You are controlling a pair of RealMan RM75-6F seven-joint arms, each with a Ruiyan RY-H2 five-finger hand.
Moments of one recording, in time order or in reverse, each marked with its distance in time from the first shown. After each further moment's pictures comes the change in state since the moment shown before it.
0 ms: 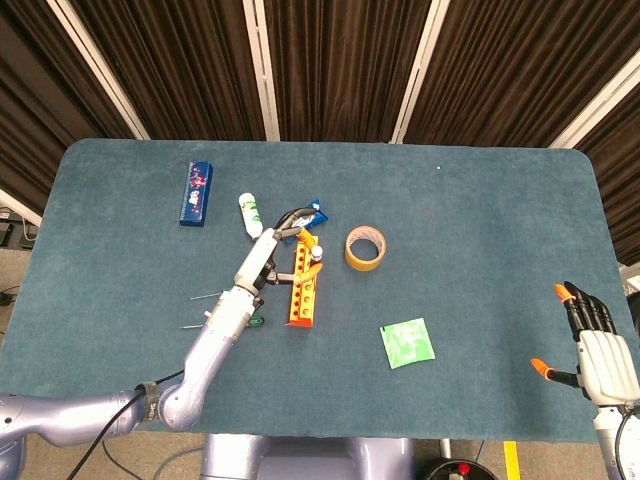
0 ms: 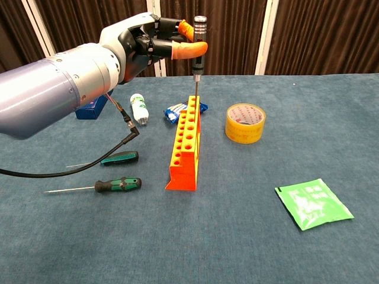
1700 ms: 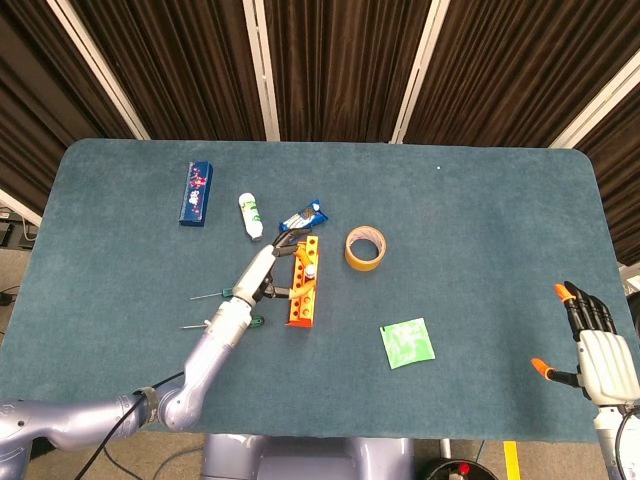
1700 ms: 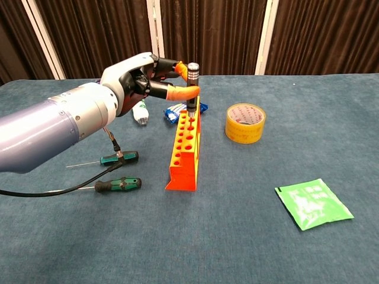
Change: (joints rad) left arm 0.027 -0.043 0.087 0.122 0.063 -0.047 -0.044; right arm 0.001 0.000 0.000 0.001 0.000 -0.003 0.000
